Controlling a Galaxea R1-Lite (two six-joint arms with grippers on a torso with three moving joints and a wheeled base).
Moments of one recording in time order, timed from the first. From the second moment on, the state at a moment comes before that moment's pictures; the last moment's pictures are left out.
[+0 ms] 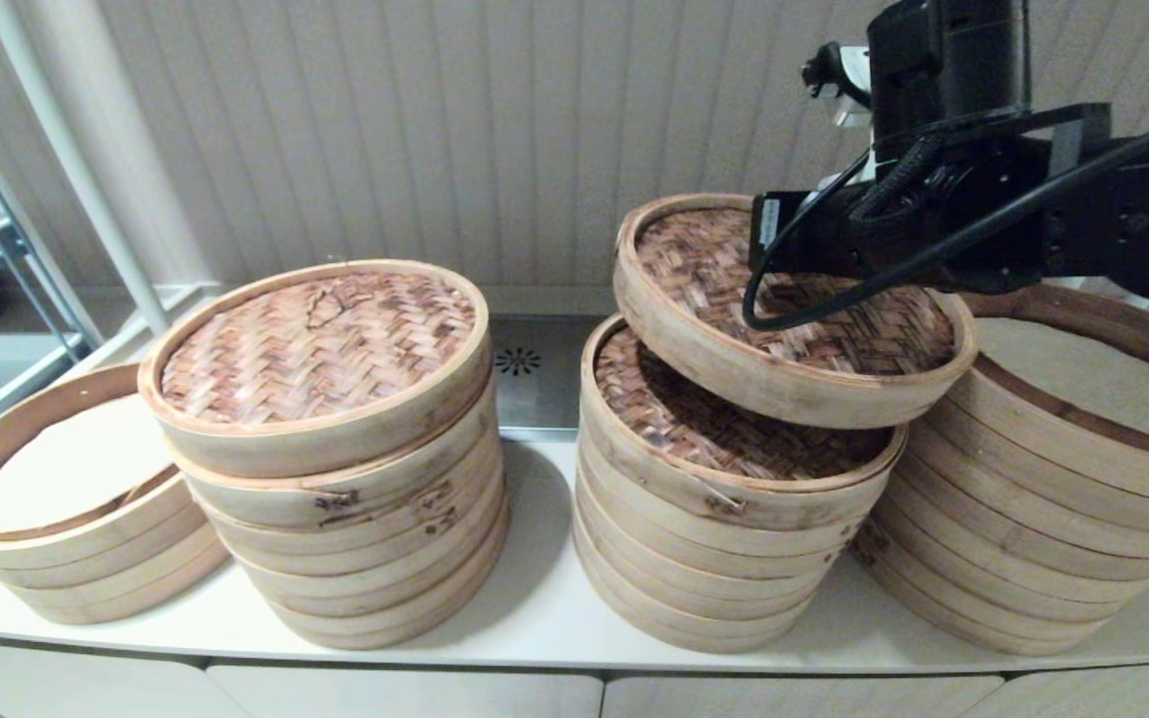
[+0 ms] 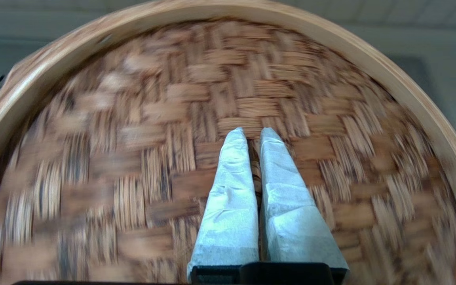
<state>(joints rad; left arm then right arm) 0.00 0.00 0.00 -0.08 -0.01 0.02 0.57 1.74 -1.64 0.16 -0.55 0.17</state>
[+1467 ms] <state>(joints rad) 0.00 0.00 0.00 -0.08 -0.01 0.01 -0.06 1.51 -1.41 0.18 -0.33 0.11</state>
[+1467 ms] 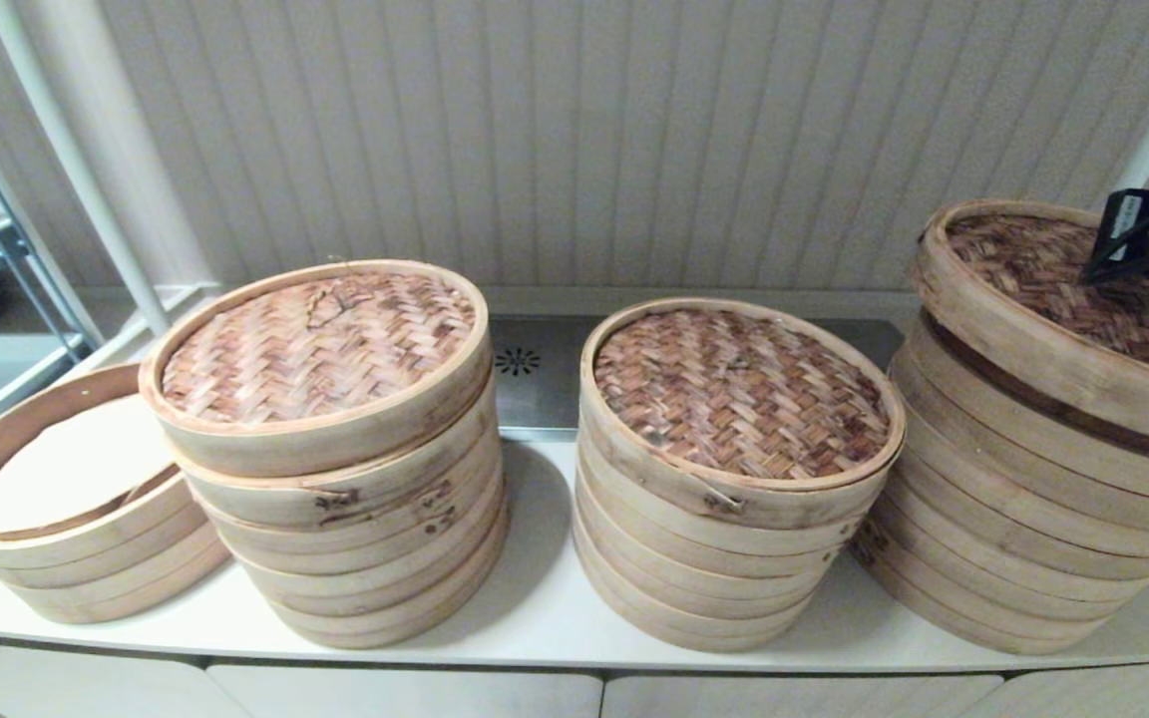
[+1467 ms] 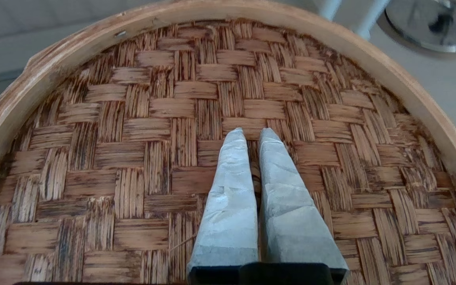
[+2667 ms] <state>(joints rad) 0.00 0.00 0.00 -0.08 -0.01 0.01 -0.18 1.55 -1.34 0.08 -0.23 0.11</state>
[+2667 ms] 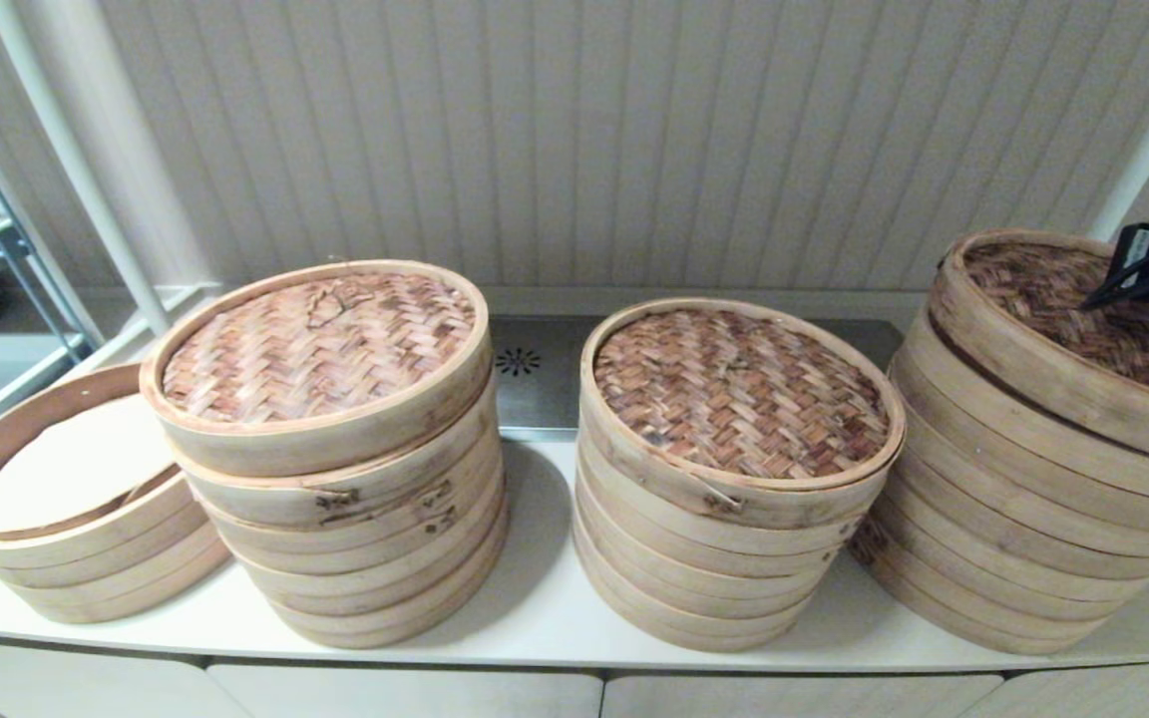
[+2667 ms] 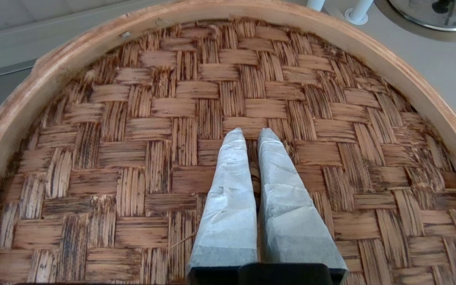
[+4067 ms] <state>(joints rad) 0.00 0.00 0.00 -0.08 -0.01 0.01 -0.18 1.62 -1.37 0.08 -0.23 0.11</state>
